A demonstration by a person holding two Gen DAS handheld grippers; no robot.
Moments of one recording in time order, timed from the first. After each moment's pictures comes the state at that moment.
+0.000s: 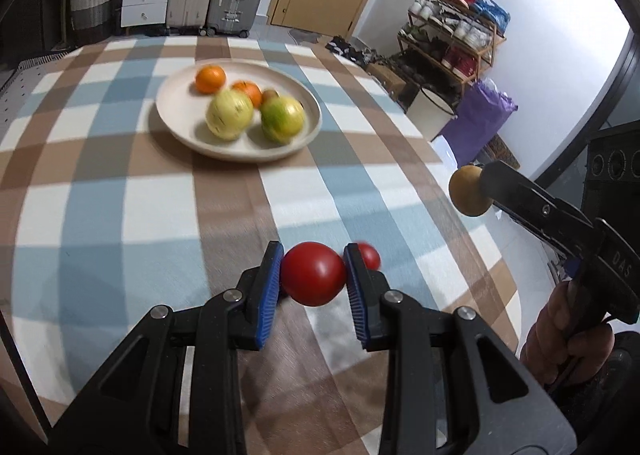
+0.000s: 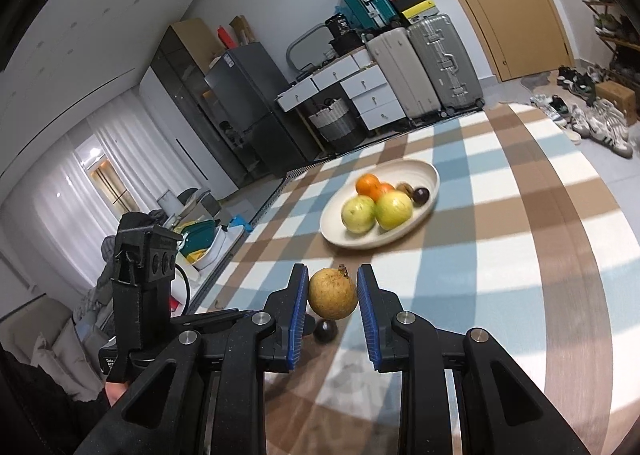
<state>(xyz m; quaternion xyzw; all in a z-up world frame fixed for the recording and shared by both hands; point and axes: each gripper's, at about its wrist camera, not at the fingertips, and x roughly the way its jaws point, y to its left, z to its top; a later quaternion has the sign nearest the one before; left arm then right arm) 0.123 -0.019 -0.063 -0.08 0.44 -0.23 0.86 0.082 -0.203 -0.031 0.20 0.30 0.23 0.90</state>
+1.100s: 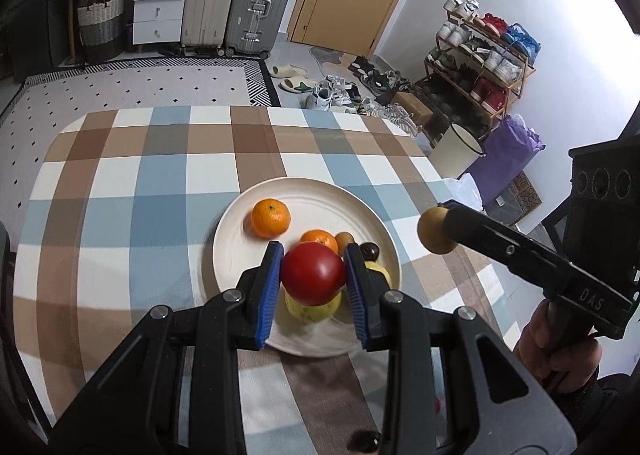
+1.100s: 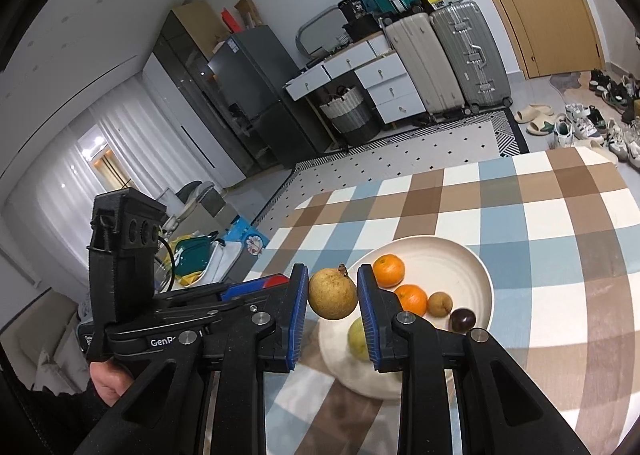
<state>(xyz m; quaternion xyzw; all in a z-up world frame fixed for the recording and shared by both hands) 0.320 0.016 -0.009 -0.08 0.44 -0.21 0.87 0.275 -0.170 -0.001 0.19 0.33 0.26 0.88</state>
